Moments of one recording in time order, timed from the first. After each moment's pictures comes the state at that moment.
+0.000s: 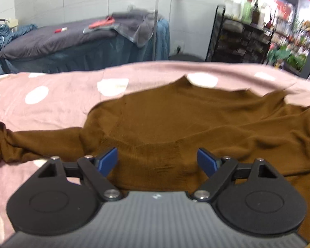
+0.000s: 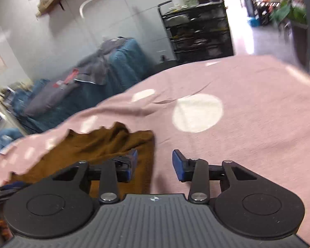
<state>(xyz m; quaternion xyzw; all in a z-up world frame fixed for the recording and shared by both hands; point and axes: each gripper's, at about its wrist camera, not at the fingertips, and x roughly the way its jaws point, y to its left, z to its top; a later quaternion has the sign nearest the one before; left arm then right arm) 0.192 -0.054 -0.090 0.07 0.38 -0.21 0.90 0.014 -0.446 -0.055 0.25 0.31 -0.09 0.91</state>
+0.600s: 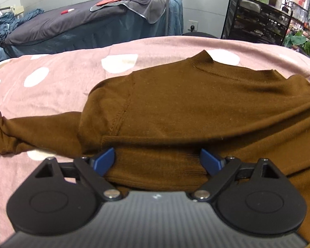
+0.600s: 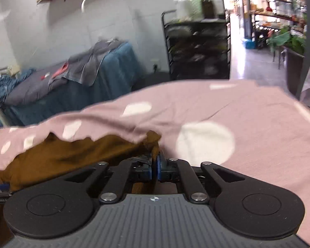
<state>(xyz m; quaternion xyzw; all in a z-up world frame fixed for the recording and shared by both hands) 0.219 -0.067 -0.115 0.08 0.43 -0.17 0.88 0.049 -0.429 -0.036 0.13 0.32 -0.15 0.93</state>
